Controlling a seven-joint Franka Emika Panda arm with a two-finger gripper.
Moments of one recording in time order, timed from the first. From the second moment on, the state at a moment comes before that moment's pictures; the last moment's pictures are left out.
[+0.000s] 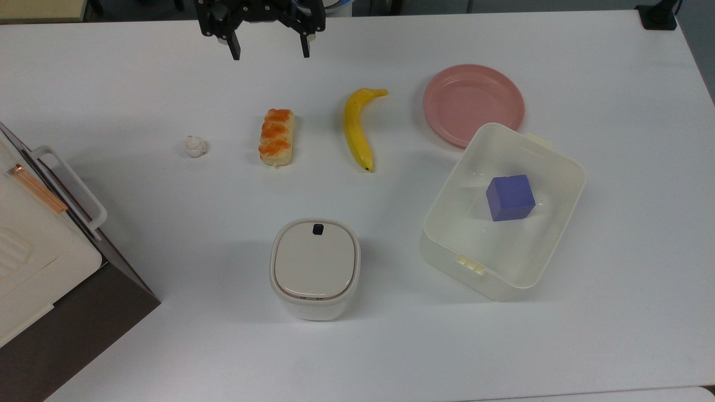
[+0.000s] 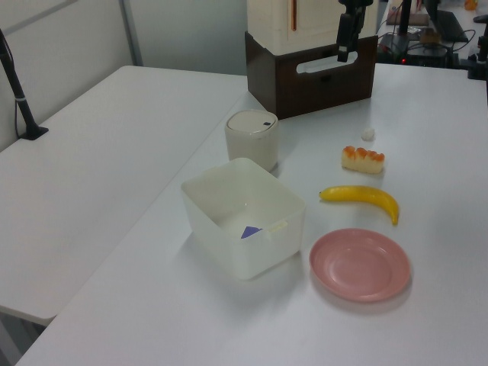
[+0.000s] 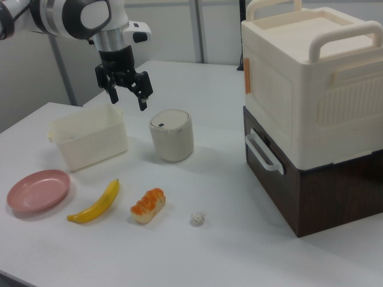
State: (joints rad) arm -0.16 0.09 0.12 -1.53 0.05 1.70 -0.07
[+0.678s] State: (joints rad) arm -0.16 0.10 0.12 -1.53 0.05 1.70 -0.08
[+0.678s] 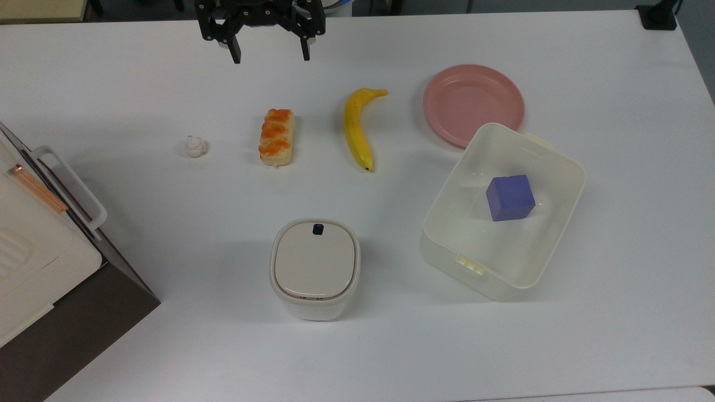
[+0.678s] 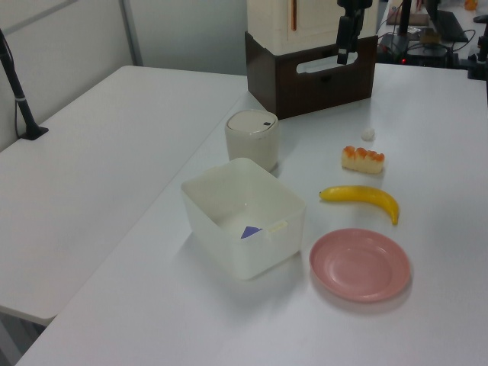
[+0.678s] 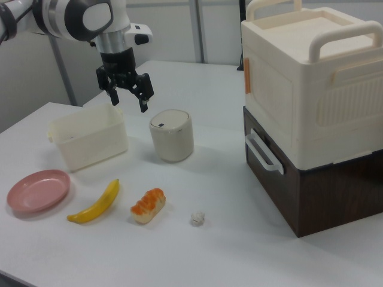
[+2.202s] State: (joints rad) arm -0.16 0.32 0.11 -1.48 0.01 1.86 -0.13
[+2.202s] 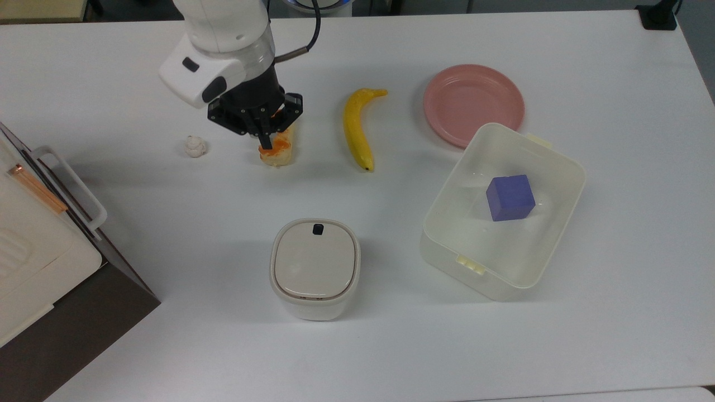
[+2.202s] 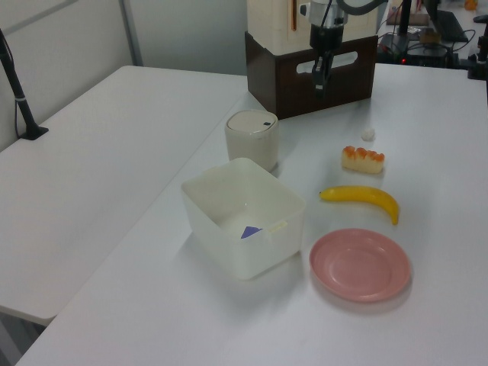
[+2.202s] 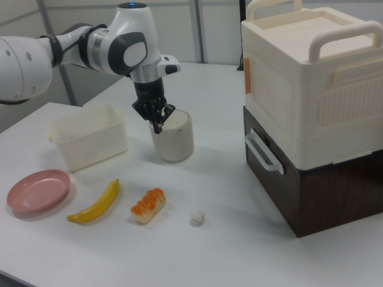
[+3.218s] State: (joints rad) arm -0.10 0.56 0.11 -1.23 0.00 2.00 -0.17
